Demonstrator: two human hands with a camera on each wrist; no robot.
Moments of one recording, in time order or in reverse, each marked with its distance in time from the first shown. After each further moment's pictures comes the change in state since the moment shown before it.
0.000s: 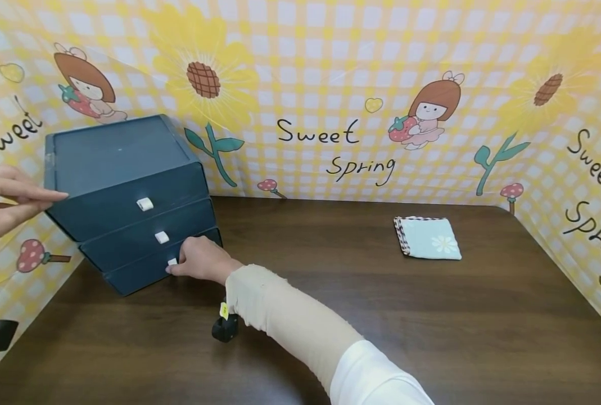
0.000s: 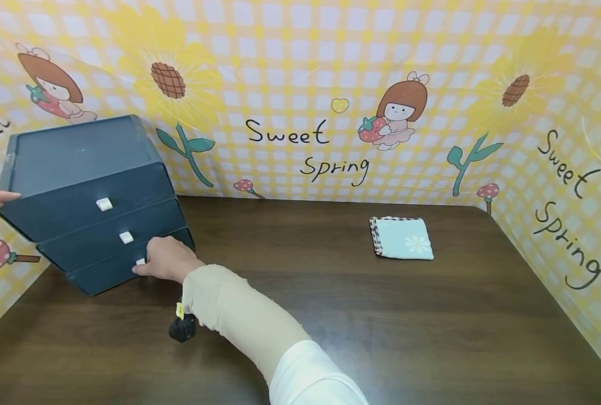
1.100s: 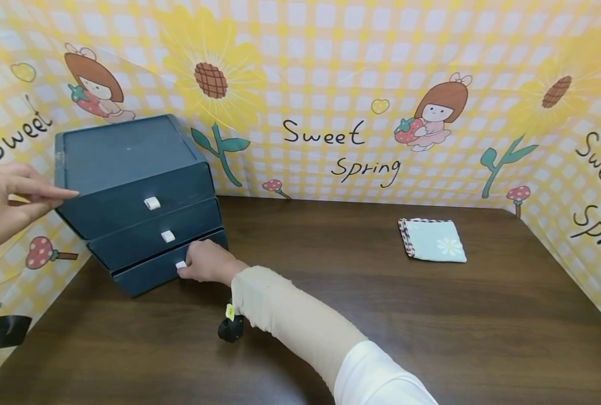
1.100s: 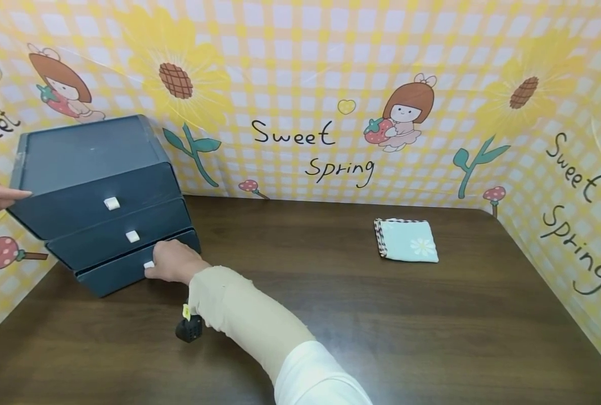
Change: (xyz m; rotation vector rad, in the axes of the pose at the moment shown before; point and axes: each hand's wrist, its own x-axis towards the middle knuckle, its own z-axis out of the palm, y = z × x) left_hand -0.002 0.007 -0.003 0.029 -0.010 0.037; right_hand 0.000 0.002 0.004 -0.042 -0.054 -0.001
